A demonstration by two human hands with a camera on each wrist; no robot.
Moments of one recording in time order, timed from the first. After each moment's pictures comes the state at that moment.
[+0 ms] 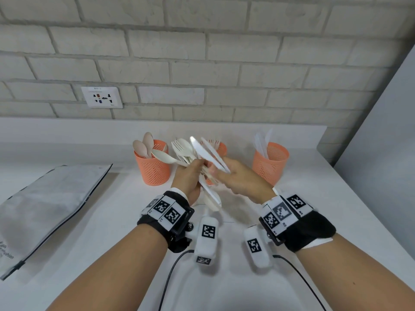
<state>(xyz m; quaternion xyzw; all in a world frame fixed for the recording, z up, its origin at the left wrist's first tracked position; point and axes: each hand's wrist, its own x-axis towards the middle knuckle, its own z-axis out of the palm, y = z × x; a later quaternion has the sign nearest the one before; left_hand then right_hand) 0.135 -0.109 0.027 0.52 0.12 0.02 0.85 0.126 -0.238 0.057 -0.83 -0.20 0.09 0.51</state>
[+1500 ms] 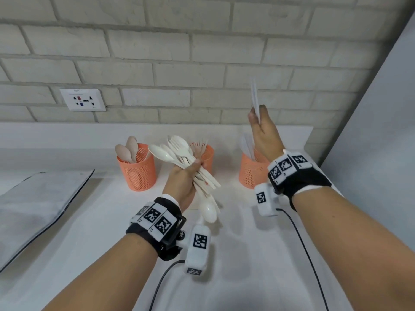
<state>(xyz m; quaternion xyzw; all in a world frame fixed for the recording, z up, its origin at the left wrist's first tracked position) 0.145 -0.124 0.023 0.44 0.01 0.00 0.90 0.217 -0.311 0.082 -0.82 -0.17 -0.24 0.49</state>
